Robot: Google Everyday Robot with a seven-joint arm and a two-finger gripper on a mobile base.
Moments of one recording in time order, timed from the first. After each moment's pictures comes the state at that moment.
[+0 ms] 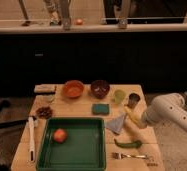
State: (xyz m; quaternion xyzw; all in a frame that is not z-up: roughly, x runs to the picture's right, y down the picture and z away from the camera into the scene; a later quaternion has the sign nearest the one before) arm 0.270 0.200 0.796 -0.28 0.01 0.36 0.89
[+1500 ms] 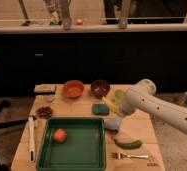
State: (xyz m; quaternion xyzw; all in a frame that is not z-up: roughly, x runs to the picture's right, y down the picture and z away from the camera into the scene) arm 0.152 0.127 0.782 -0.23 -0.01 0.24 0.94
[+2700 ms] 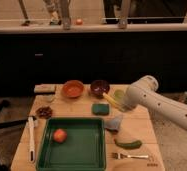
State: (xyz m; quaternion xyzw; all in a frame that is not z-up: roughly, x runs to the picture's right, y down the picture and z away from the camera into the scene) arm 0.172 0.101 0.791 -0.20 -0.03 0.23 0.95
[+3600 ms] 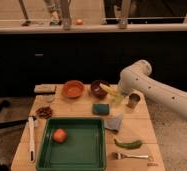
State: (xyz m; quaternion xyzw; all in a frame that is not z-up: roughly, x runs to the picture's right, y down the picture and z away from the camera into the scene) arm 0.162 0.028 0.820 -0.19 -0.02 0.13 0.97
